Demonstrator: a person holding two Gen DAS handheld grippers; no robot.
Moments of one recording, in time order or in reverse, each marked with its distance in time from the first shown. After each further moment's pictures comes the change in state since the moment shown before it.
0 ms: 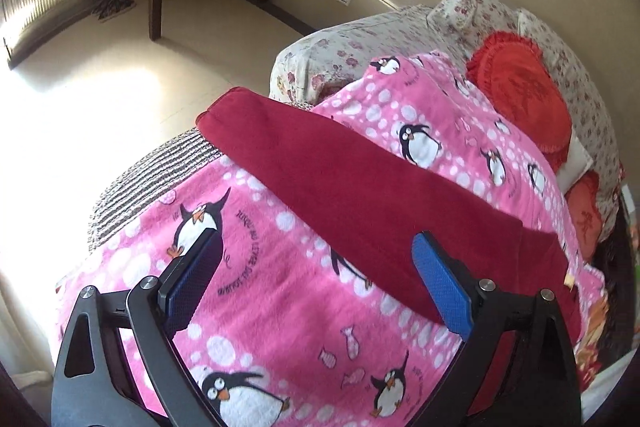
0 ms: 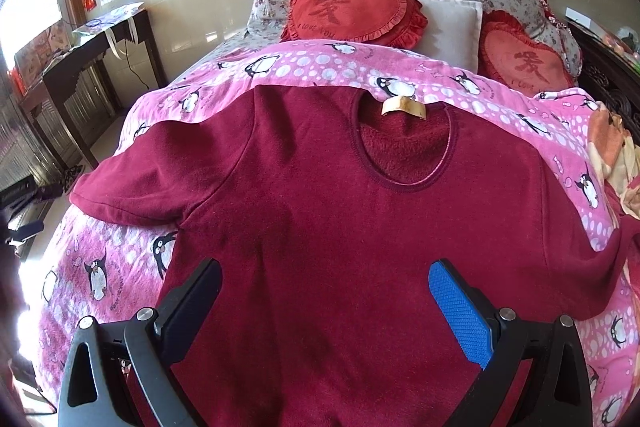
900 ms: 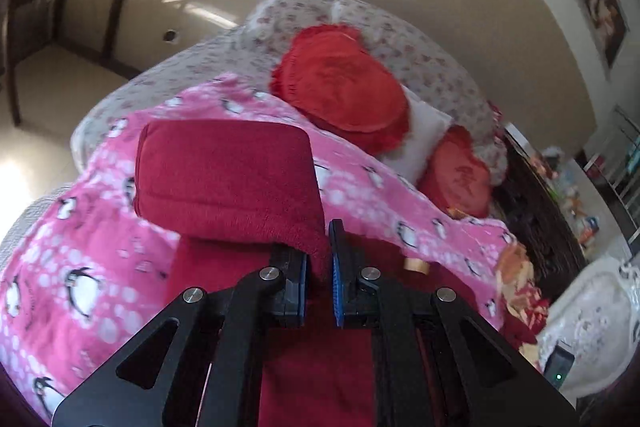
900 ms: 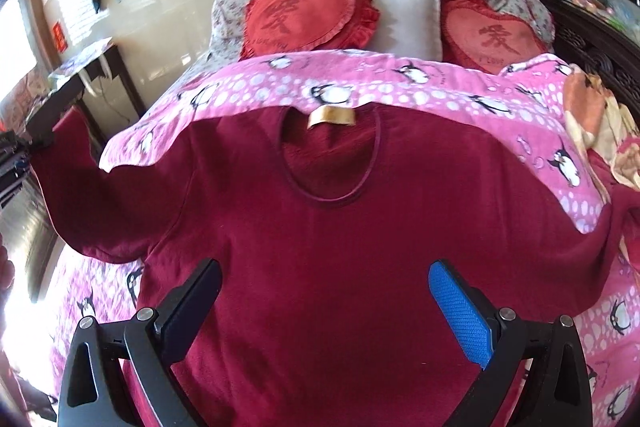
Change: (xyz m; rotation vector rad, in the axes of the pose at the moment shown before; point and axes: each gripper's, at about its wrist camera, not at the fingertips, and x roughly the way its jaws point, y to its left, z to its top) left arm -0.061 -0.214 -0.033 0.369 -0.061 -0.451; right arm -0.005 -0.070 0.011 0.160 -0.017 -0.007
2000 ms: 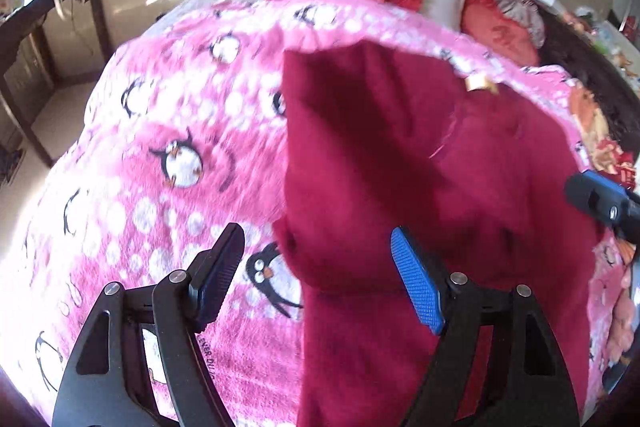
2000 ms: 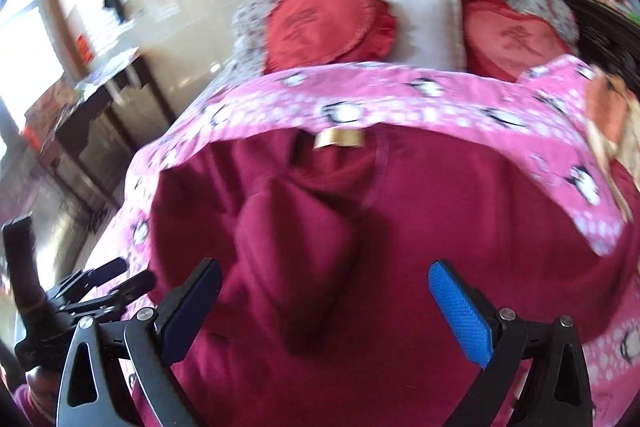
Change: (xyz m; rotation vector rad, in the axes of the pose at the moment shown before) left arm 0.037 0.012 -0.115 0.283 0.246 0.294; right arm 0.005 -0.009 0.018 -0.062 0.002 0.134
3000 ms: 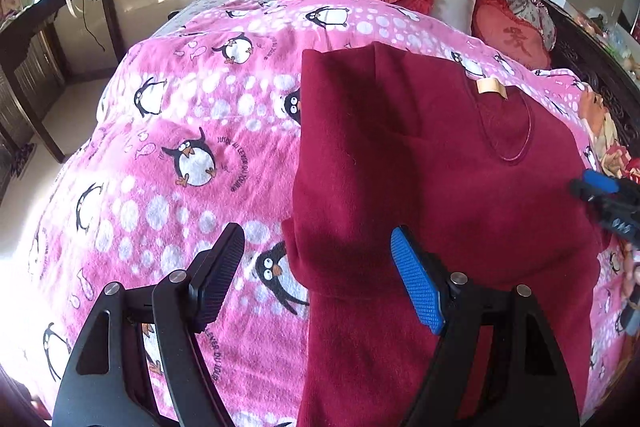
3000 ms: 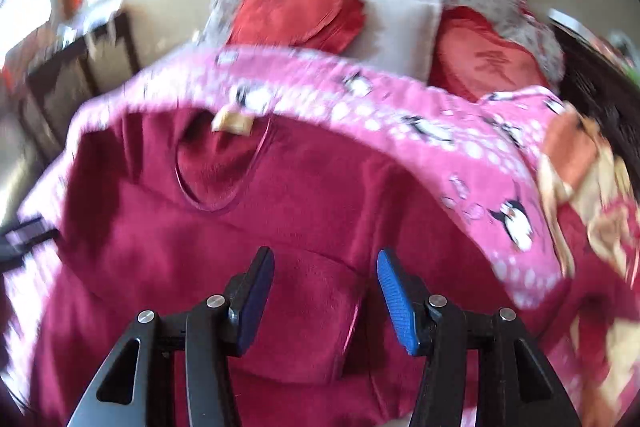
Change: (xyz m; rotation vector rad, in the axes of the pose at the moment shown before) left arm -0.010 0.004 0.003 -0.017 -0.020 0.023; right arm 0.016 -0.083 0.005 -0.185 0.067 -0.195
